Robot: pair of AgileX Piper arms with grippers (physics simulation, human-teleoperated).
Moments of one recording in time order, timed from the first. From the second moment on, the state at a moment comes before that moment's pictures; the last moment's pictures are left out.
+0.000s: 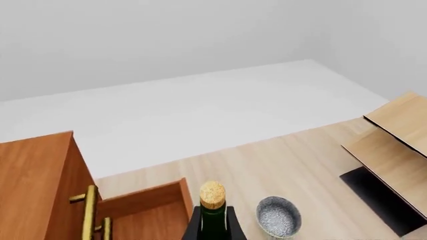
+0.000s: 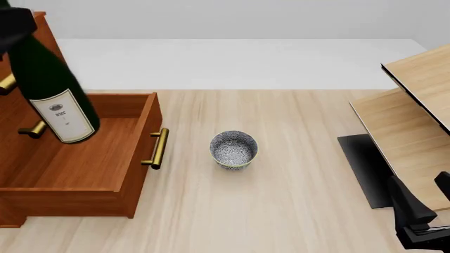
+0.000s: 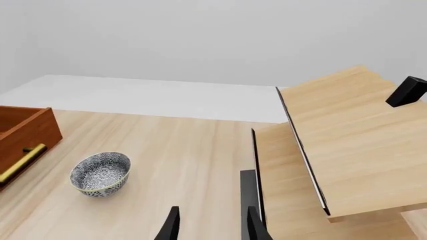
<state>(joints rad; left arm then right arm) -0.33 0.69 -0.96 0.46 0.00 0.09 0.05 0.00 0.04 -0.02</state>
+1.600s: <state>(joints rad) -0.20 0.87 -0.74 0.28 0.06 0.09 0.05 0.00 0.04 -0.02</state>
